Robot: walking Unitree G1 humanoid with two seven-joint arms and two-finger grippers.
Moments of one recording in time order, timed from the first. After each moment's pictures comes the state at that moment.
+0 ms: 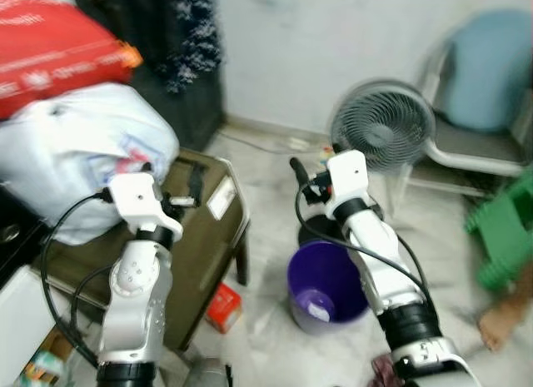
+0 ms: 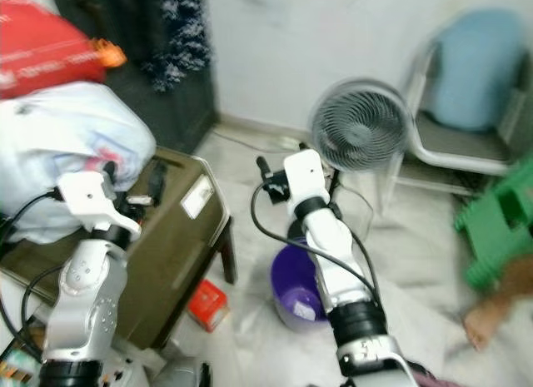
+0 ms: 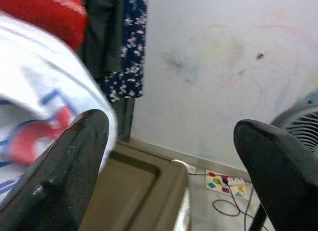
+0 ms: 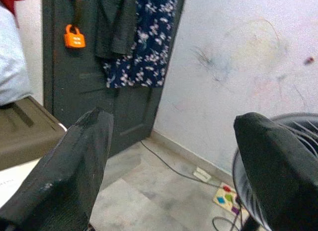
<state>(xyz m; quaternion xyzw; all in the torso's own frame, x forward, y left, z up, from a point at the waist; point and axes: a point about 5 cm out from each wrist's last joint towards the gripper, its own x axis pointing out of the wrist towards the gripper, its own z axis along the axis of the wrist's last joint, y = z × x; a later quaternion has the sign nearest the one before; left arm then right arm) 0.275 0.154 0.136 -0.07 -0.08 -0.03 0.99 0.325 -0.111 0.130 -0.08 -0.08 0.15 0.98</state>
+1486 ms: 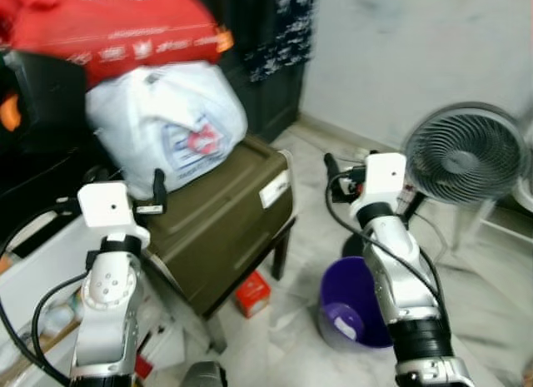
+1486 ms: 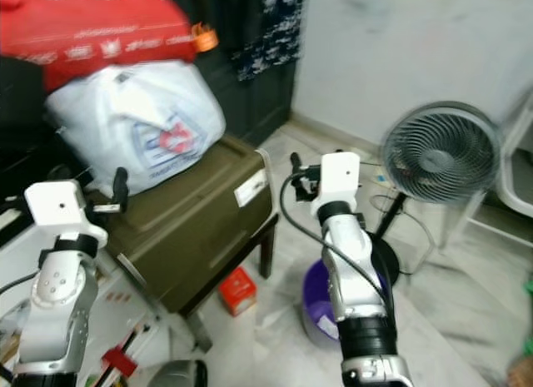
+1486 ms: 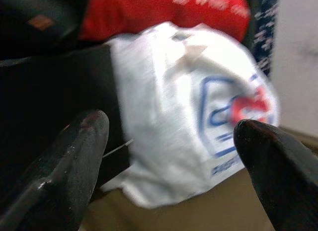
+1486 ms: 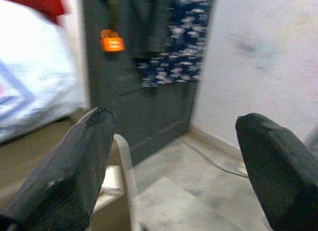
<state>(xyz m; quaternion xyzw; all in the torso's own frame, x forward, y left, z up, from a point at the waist) 0.257 0.193 0.126 0.03 -0.07 0.07 1.00 0.312 -0.134 0.130 -0.03 -0.05 0.07 1.00</state>
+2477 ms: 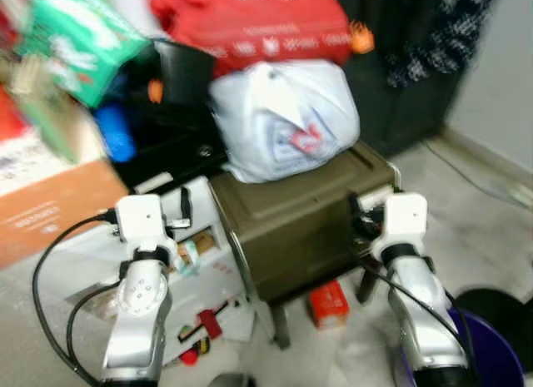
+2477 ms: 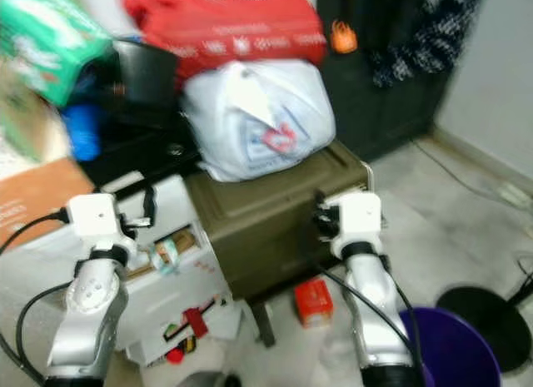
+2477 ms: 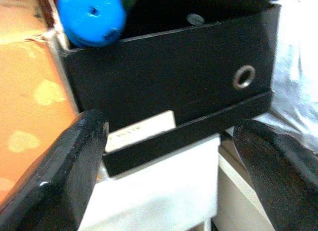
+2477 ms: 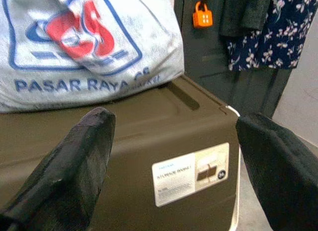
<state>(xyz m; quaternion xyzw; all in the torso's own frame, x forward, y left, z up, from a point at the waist) 0.263 0.163 0.109 0.02 -0.02 0.06 1.00 0.273 -0.175 0.095 -0.06 0.00 0.00 1.00</state>
